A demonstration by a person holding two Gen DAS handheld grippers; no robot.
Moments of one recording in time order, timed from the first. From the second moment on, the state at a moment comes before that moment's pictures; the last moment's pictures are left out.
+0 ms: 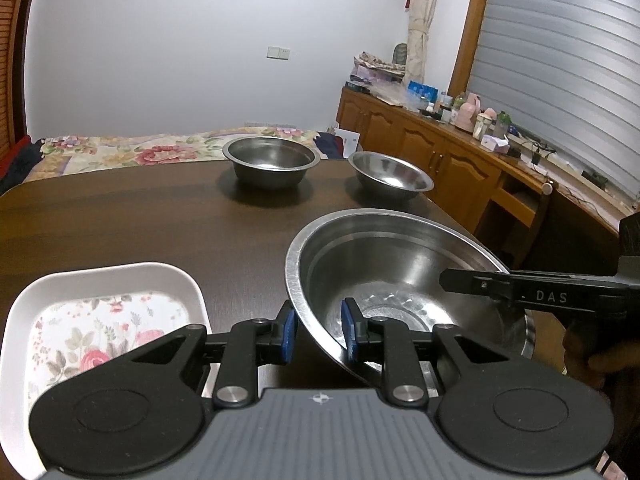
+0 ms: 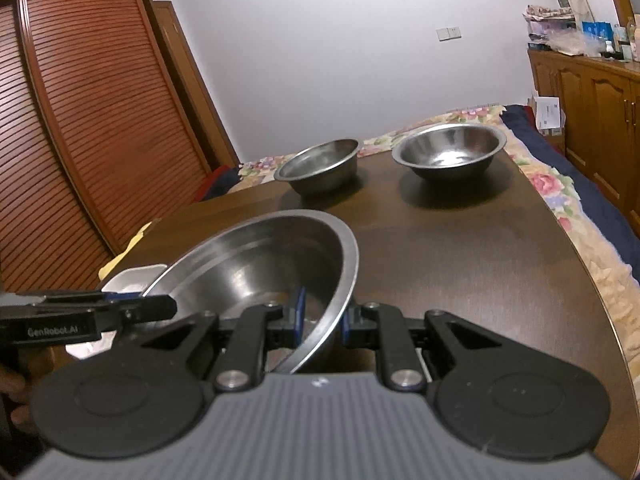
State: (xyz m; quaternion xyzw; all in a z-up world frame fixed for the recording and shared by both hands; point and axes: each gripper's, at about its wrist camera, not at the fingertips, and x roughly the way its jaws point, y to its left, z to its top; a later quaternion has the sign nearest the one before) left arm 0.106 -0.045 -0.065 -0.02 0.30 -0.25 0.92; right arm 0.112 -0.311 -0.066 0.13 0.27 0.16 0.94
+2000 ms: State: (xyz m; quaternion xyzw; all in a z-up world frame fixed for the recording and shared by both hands) left arm 0.151 -0.031 0.016 -0.01 0.22 -0.22 0.95; right arm 0.137 -0.348 0.033 0.05 0.16 0.13 0.98
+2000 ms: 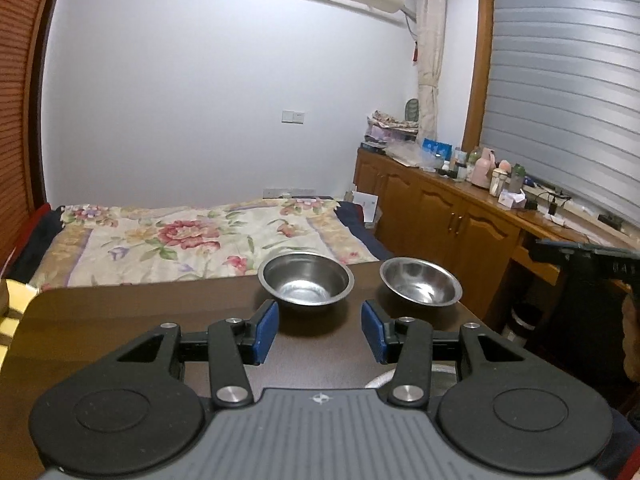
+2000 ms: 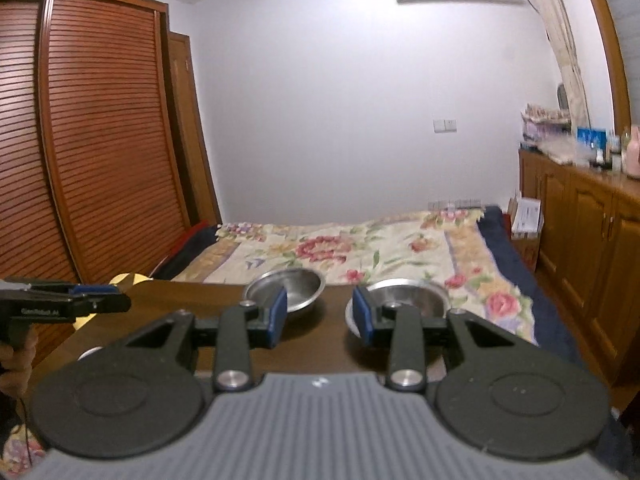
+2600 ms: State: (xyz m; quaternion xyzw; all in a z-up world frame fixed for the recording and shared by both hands) left arm 0.250 -0.047 0.011 0.02 0.25 -0.20 0.95; right arm 0.248 -0.347 0.032 0.06 0.18 0.18 0.96
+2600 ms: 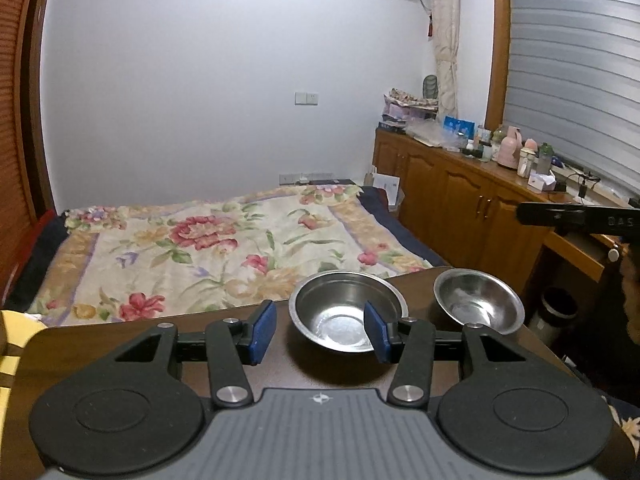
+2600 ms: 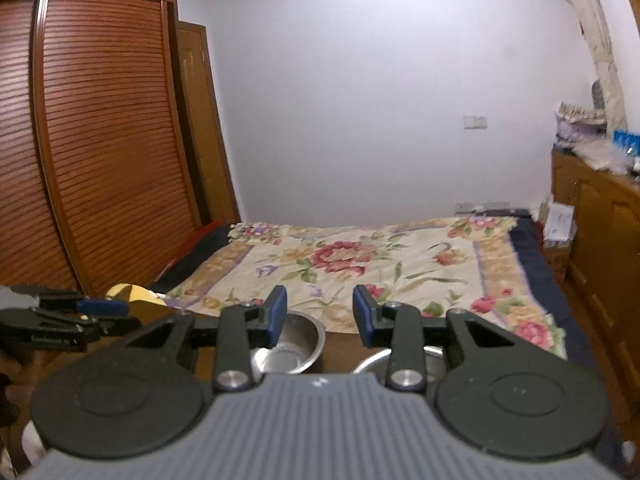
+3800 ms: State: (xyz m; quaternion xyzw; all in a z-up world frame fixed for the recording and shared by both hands) left arm 0.338 -0.062 -0.050 -0.02 0.35 -0.21 0.91; right arm 0.335 -0.294 -0.030 0.06 0.34 0.23 0.91
